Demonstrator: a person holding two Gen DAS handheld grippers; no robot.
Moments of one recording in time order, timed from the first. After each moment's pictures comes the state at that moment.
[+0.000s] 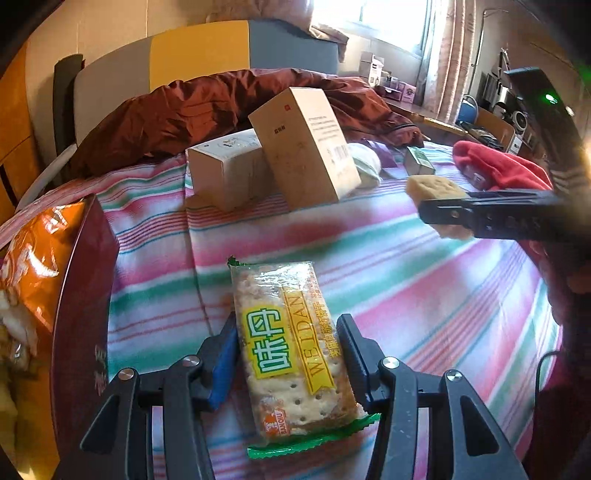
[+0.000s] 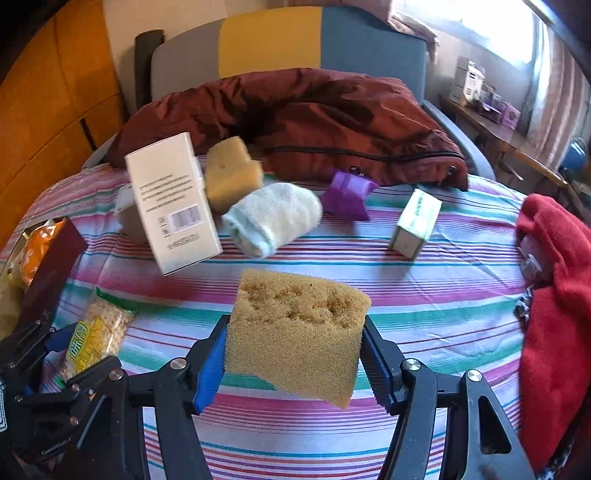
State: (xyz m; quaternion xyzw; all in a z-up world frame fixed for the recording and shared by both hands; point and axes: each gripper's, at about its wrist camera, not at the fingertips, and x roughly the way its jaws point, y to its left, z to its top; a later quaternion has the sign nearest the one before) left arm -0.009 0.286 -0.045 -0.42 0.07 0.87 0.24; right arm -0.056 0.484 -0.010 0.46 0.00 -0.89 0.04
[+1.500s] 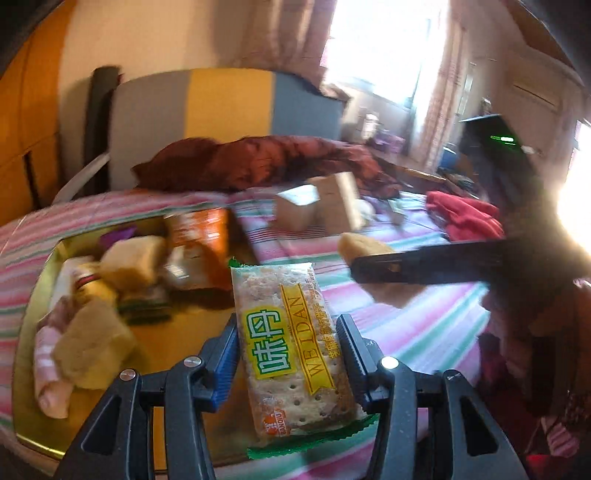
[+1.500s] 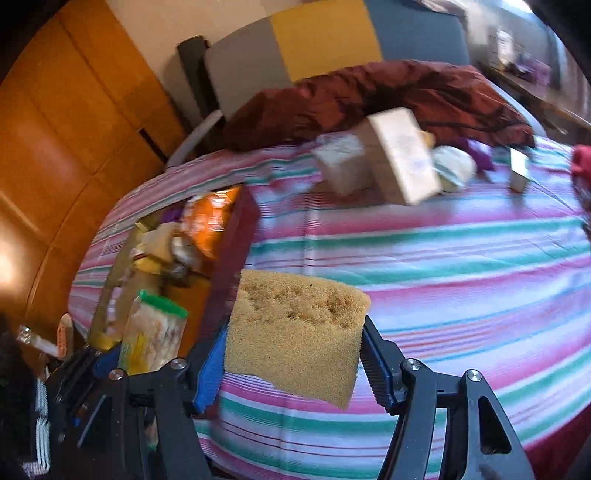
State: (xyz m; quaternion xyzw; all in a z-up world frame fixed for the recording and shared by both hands) left arm 0.065 0.122 0.030 -0.36 0.00 0.90 0.25; right arm 0.024 0.313 0.042 0.47 -0.11 -0.86 0.14
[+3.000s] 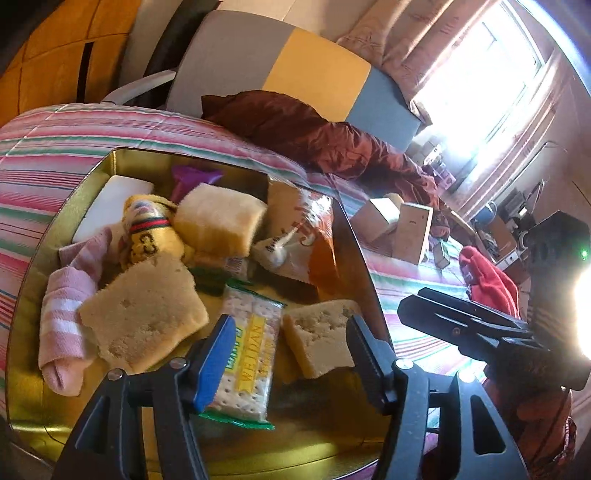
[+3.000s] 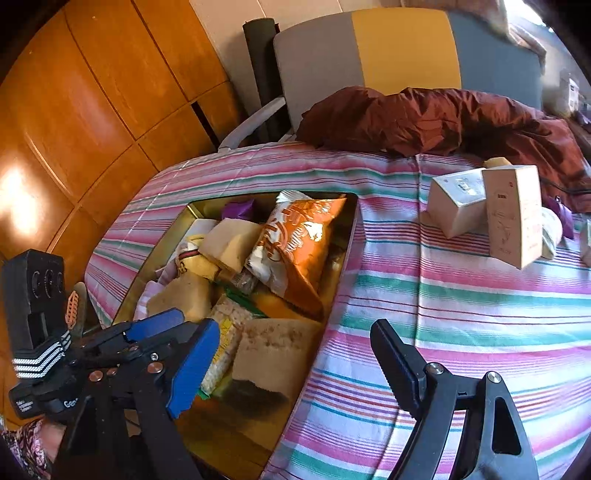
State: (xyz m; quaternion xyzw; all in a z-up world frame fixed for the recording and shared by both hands) left arm 0.005 0.046 0.007 -0.45 -0.15 0.86 0.19; right arm -0.005 0.238 0.041 0.46 -0.06 -0.86 0.20
